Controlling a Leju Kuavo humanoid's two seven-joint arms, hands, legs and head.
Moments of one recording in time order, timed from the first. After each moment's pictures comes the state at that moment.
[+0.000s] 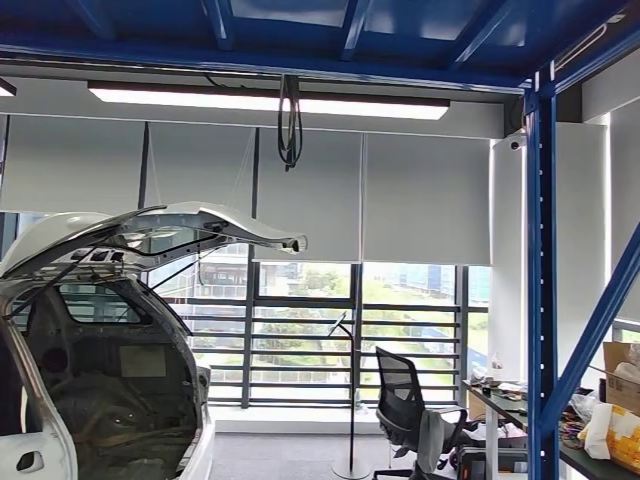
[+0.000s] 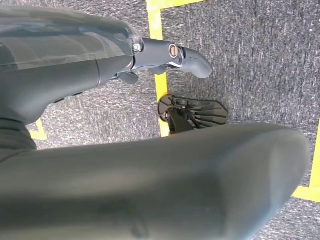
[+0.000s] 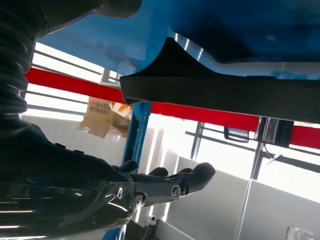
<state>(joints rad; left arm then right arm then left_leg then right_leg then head) -0.09 -0.13 1.33 -0.23 -1.17 -0.08 -0.37 -0.32 -0.17 0.58 -1.26 1.57 -0.28 0.29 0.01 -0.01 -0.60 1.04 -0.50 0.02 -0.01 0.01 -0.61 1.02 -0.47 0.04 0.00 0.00</state>
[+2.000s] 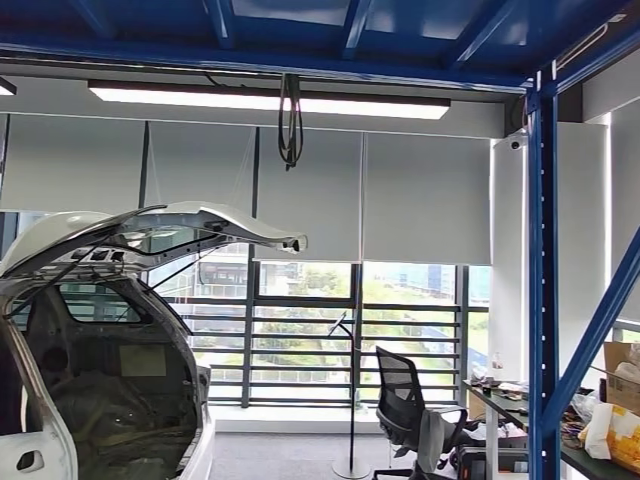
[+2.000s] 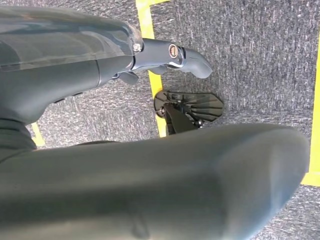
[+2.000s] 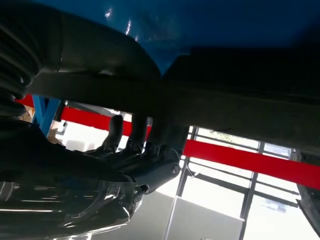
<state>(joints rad) -0.09 -0.14 1.31 -0.23 -1.19 -0.09 -0.40 -0.60 0.12 0.64 -0.80 1.51 -0.24 0.04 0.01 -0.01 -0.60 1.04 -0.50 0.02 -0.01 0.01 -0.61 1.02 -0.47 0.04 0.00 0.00</state>
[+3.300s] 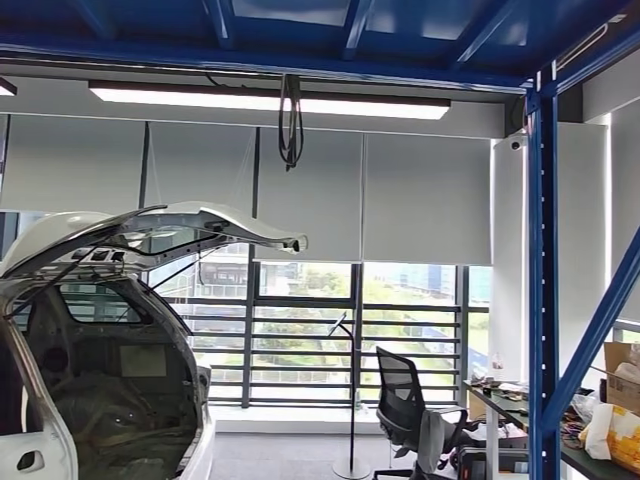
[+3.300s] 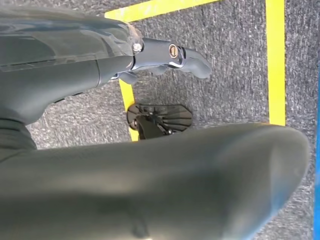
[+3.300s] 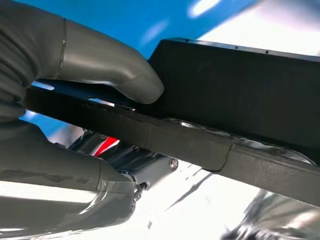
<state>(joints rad) -0.11 -0.14 1.27 -0.23 -1.20 -0.05 -0.52 -0.49 0.13 0.52 -1.47 0.54 0.08 -0.23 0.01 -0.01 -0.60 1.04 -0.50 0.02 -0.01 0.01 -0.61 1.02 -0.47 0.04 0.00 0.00</state>
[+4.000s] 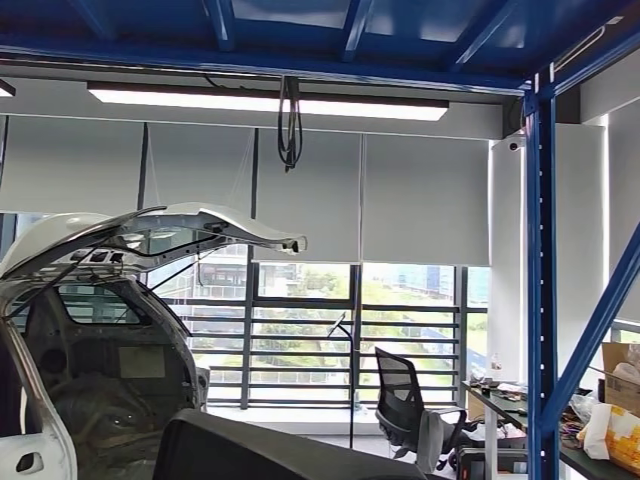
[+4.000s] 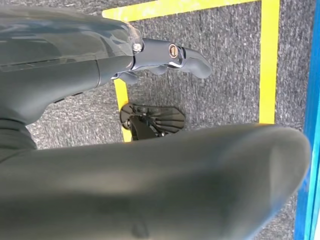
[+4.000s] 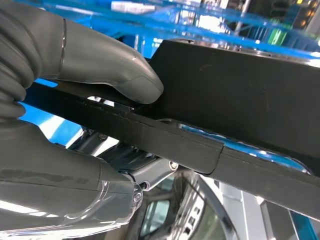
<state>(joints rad) -0.10 -0.13 1.29 -0.23 -1.15 -0.06 -0.55 -0.34 0.12 0.62 -1.71 0.01 0.30 -0.40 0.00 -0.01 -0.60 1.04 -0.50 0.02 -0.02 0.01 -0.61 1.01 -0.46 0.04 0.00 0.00</state>
